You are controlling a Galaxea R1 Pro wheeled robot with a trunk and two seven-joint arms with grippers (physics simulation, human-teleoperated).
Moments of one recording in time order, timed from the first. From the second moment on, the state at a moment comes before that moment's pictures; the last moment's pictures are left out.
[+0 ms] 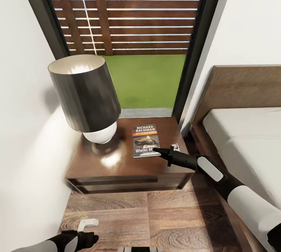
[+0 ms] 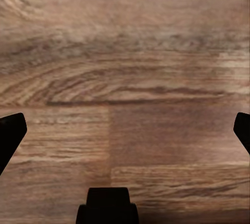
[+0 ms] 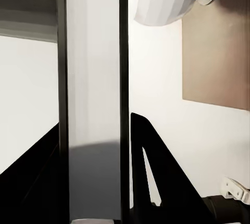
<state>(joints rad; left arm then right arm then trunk) -0.64 0.06 -0.09 0.05 0.14 0.13 -0.13 -0.85 -0.25 0.60 -0.73 -1.40 0.85 0.75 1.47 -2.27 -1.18</state>
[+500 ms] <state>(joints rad) -0.64 0.06 -0.09 0.05 0.14 0.13 -0.13 -0.85 -0.25 0.60 -0.73 -1.41 0.85 0.75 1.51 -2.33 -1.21</state>
